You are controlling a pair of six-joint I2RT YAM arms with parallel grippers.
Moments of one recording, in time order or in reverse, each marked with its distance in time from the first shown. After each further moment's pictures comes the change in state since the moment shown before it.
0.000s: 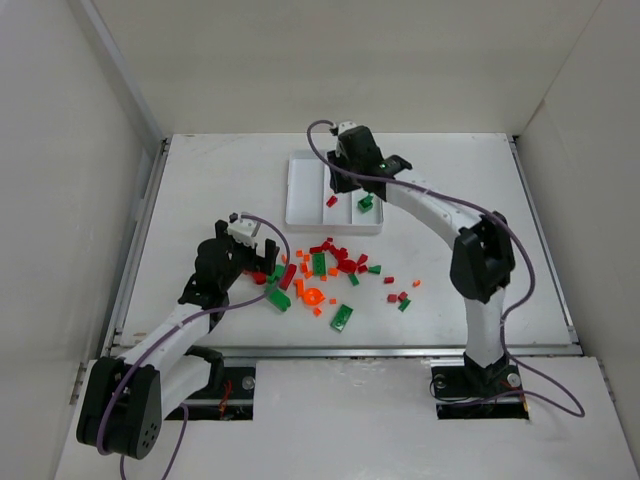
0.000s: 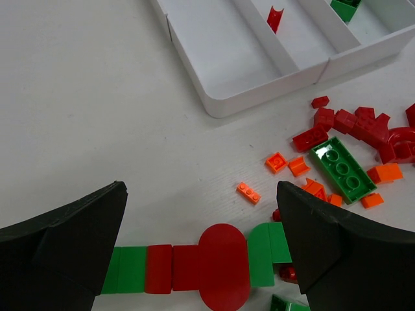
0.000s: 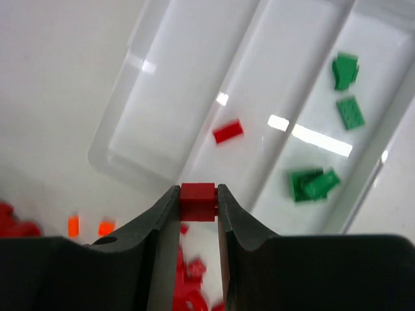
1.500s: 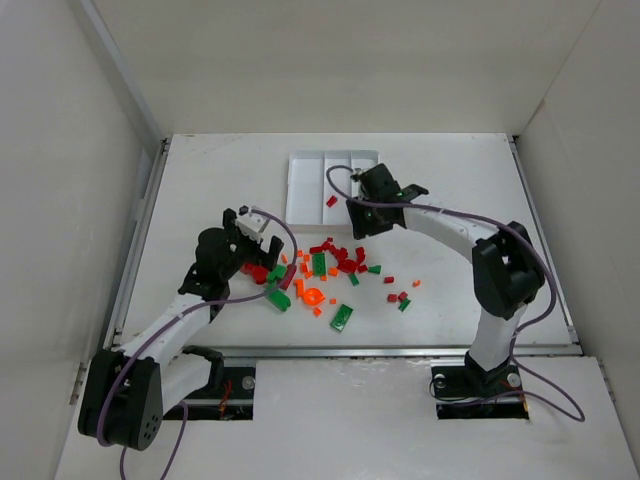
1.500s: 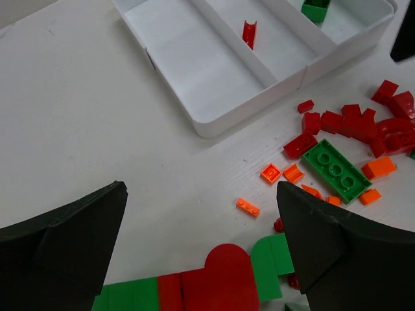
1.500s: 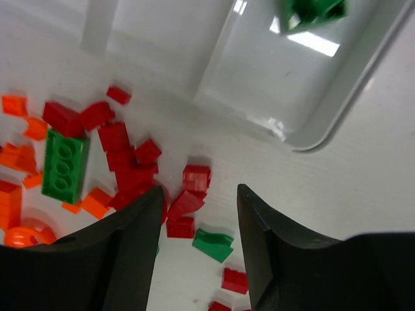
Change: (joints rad) left arm 0.000 0.046 0.102 -0.064 0.119 0.156; right arm -0.048 -0.147 -0.326 -0.064 -0.077 0.007
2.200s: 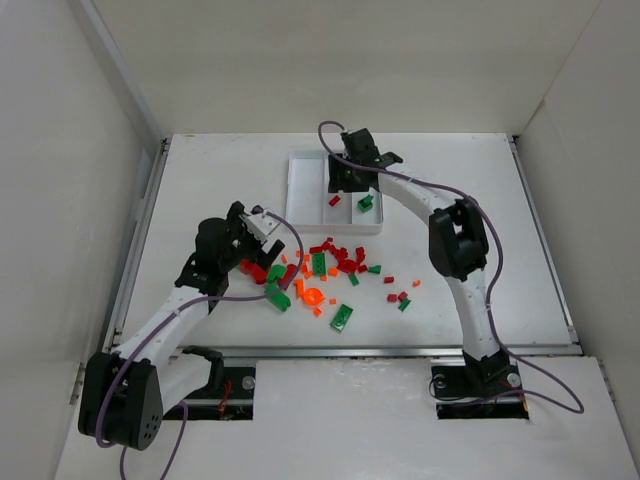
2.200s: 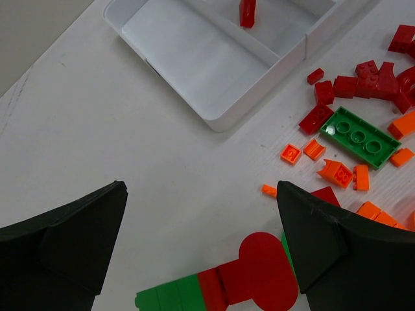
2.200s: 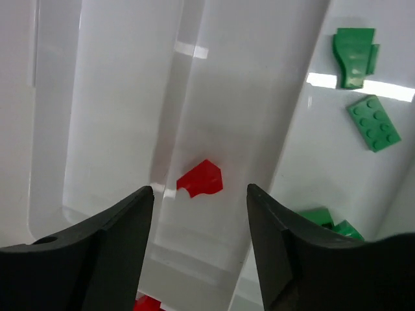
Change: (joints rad) left arm 0.000 0.001 0.094 -0.167 0.031 0.241; right arm -0.047 0.468 0.586 0.029 0.019 0.156
